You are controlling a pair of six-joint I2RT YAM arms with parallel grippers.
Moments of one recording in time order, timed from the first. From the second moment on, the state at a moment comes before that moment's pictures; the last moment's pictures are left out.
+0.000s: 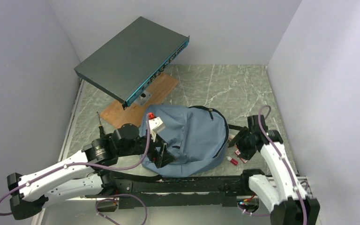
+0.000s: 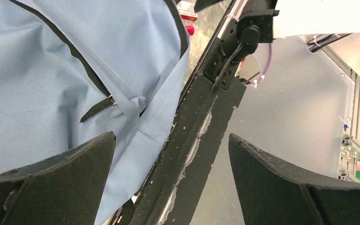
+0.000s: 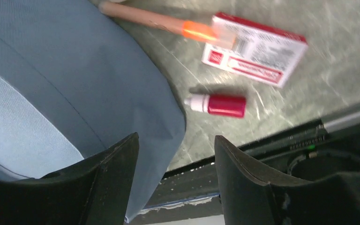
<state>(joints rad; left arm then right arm) -1.07 0.79 0.77 -0.37 0.19 -0.40 0.05 0.91 0.68 -1.01 -0.07 0.81</state>
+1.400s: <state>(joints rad) -1.07 0.78 0.93 -0.50 0.12 -0.35 0.04 0.81 0.38 -1.07 0.04 1.71</state>
